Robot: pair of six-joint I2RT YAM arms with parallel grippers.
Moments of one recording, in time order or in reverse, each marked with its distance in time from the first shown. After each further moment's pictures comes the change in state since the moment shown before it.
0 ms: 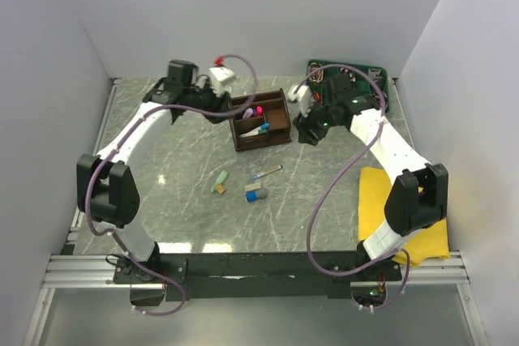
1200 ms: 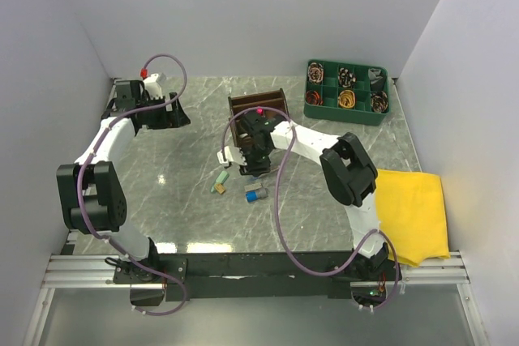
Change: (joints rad) left arm 0.397 -0.096 -0.294 0.102 -0.164 -0.559; right arm 0.465 0.491 0.192 -0.078 0.103 -0.536
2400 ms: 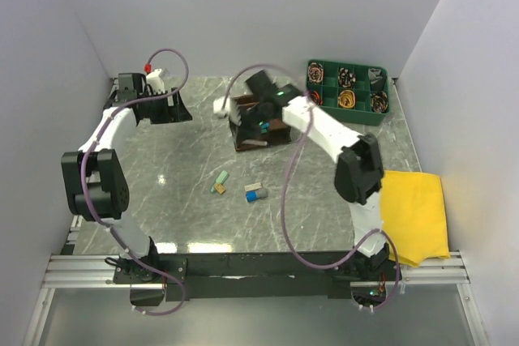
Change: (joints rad) left arm 0.000 0.098 0.109 -0.068 0.053 0.018; right arm -0.060 -0.001 0.332 -0.063 -0.212 0.231
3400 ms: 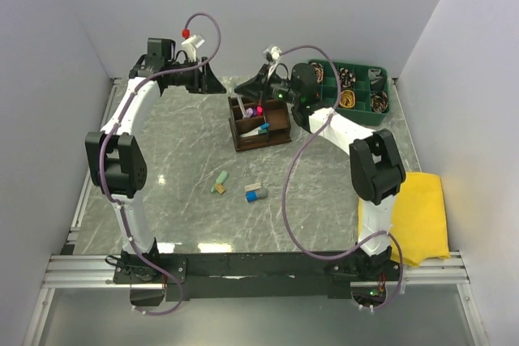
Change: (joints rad) left arm -0.182 0.259 0.530 -0.124 0.344 -0.051; right arm -0.218 -0.135 -0.468 1.442 -0.166 1.135
